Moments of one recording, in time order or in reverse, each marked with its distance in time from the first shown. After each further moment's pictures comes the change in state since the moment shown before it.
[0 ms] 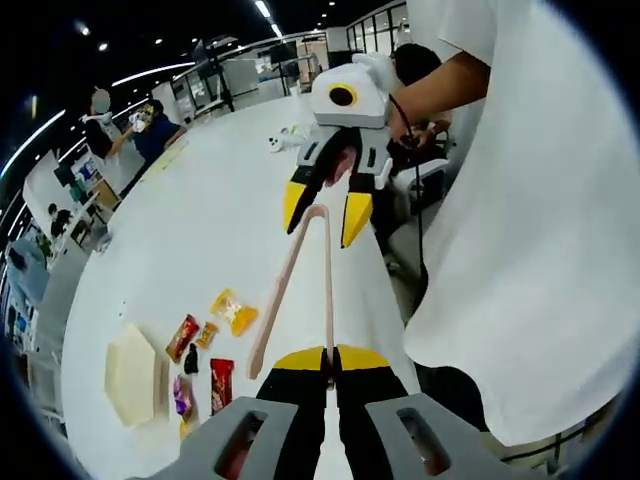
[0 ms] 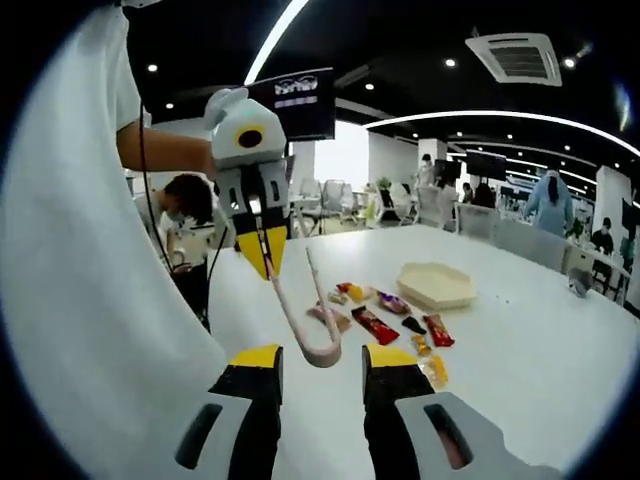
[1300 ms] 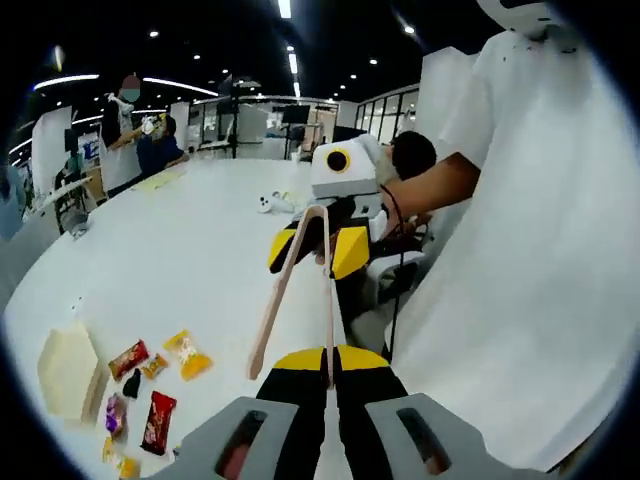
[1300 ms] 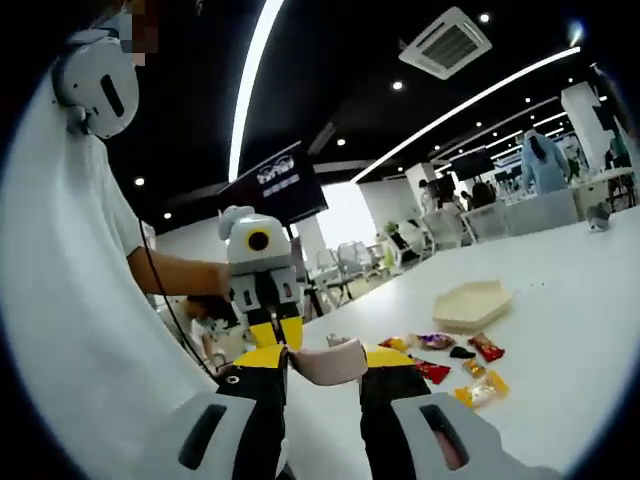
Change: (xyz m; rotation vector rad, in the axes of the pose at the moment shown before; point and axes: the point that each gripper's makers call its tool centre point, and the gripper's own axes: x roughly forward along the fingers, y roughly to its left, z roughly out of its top) left arm -0.002 -0.013 0.042 -0.269 -0.400 -0.167; right arm -0.005 0.012 0.058 0.333 -0.317 0.110
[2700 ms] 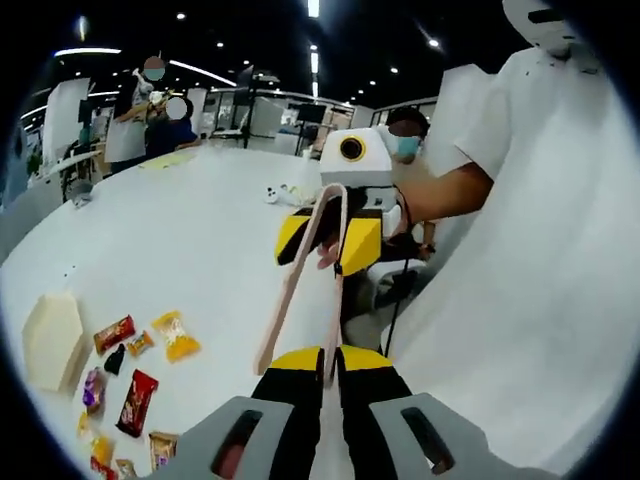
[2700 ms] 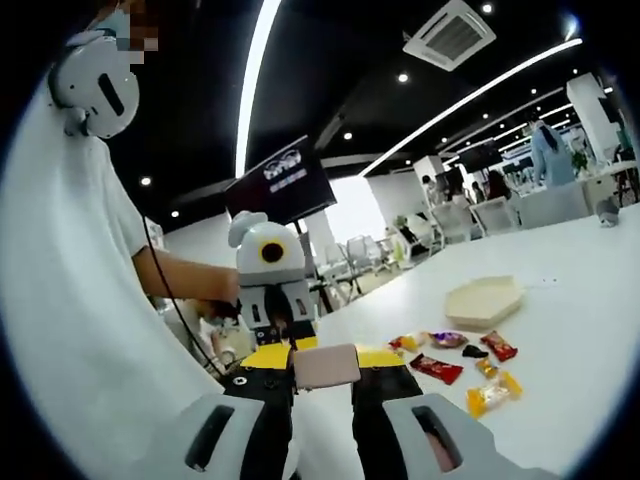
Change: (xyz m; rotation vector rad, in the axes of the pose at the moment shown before) left arm 0.011 0.003 -0.014 -0.081 0.041 0.021; right arm 0.011 0.005 0.001 0.012 0.027 0.028
